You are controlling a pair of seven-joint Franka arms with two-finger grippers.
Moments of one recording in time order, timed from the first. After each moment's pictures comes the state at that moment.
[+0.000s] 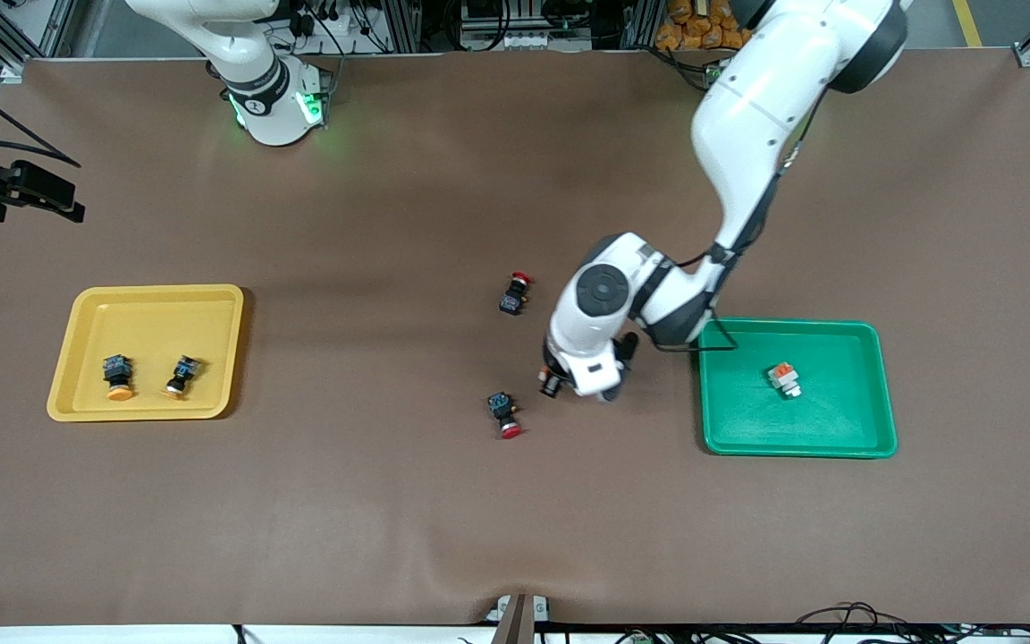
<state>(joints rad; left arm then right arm) -0.42 0.80 -0.25 -1.46 0.16 2.35 -1.83 -0.02 -0.02 -0.02 -1.54 0.00 1.41 -0.02</state>
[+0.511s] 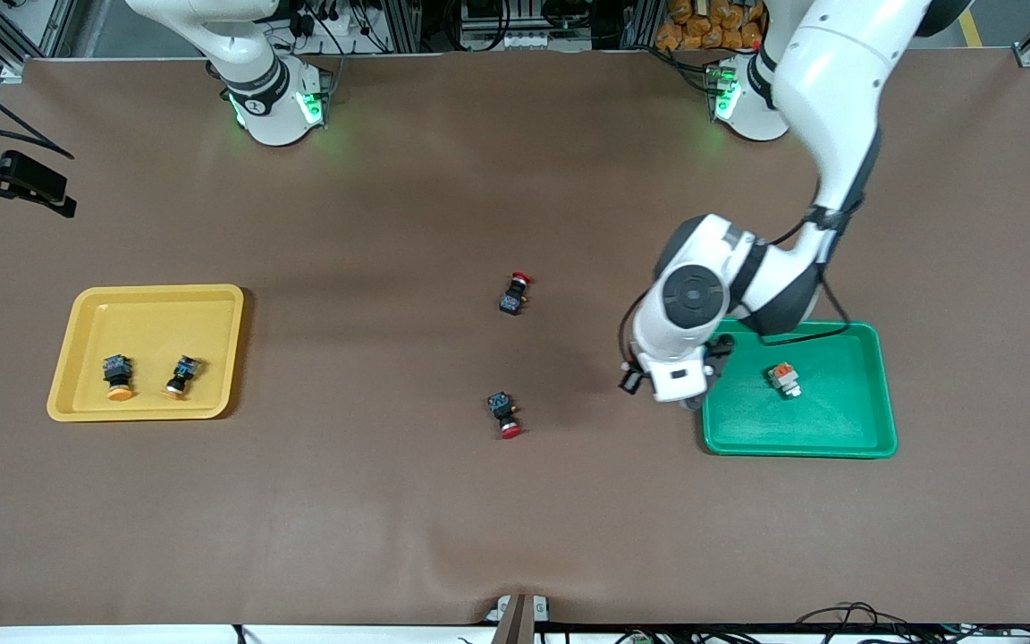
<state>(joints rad) -0.27 0.59 -0.25 -1.62 0.16 2.13 -1.53 -0.02 -0.03 -0.02 -1.52 0.00 1.42 -0.01</state>
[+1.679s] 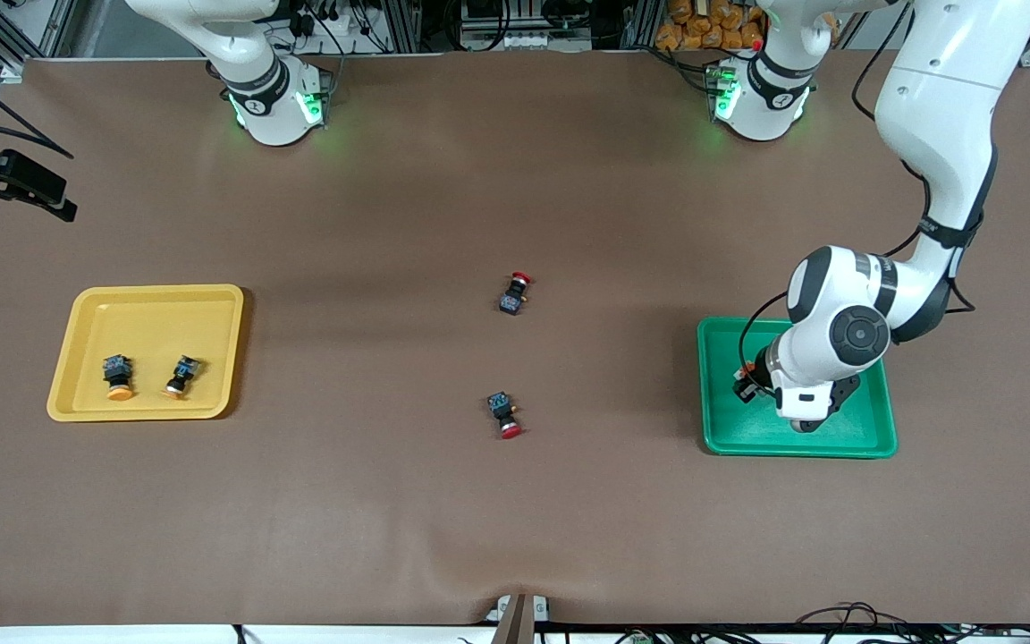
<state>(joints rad) 0.03 0.59 -0.25 -1.83 0.16 2.33 -1.00 -0.02 -0.03 -0.01 -1.51 0.02 1.44 0.03</state>
